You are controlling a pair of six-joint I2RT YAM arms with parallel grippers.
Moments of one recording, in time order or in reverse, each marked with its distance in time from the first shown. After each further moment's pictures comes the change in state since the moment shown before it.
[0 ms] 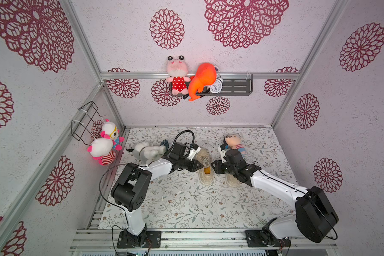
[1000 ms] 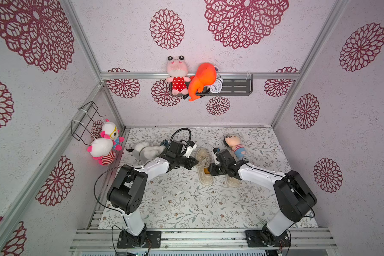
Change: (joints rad) left arm 0.032 -0.064 -0.015 -0.037 -0.134 0.033; right arm 0.016 0.245 0.116 -0.090 -0.011 -0.008
